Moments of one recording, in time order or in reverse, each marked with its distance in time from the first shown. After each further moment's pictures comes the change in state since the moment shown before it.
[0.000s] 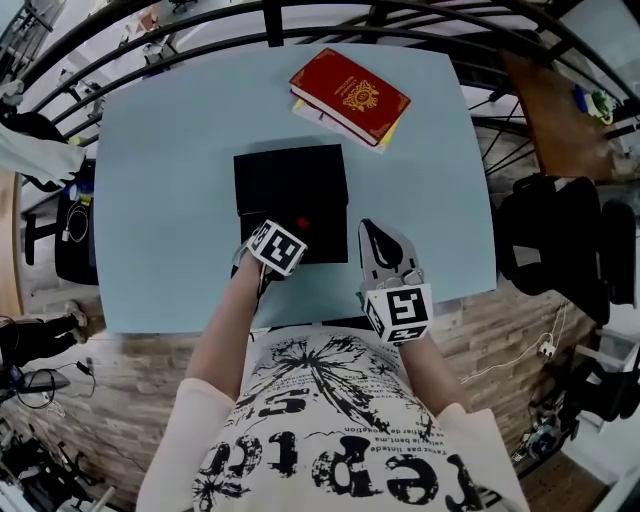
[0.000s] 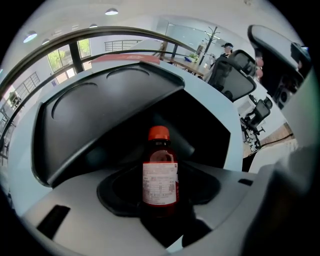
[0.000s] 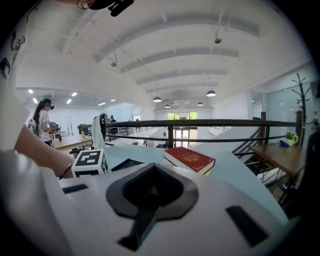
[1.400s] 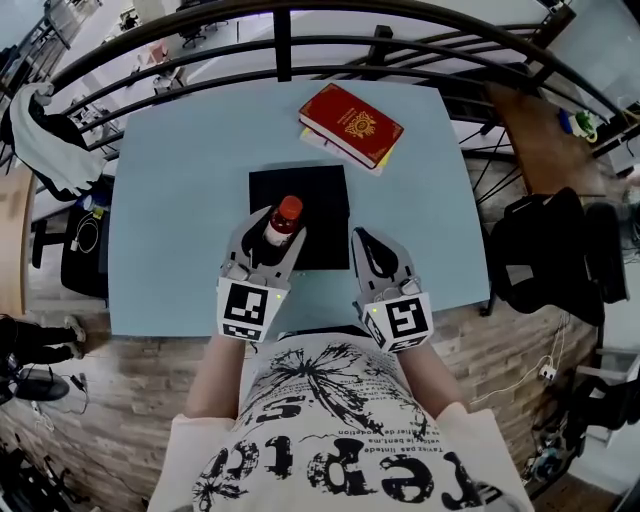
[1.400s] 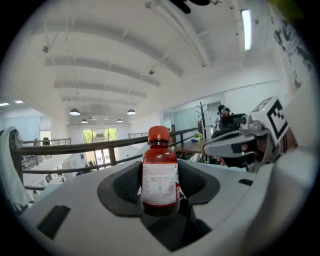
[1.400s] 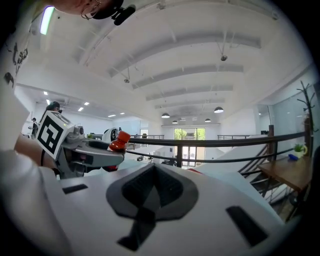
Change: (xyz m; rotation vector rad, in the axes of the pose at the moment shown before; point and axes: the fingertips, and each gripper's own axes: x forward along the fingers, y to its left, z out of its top) left arm -0.276 -0.039 0.077 0.128 -1.062 0.318; right arm -0.046 0.046 0.064 -0.066 -0.196 0.074
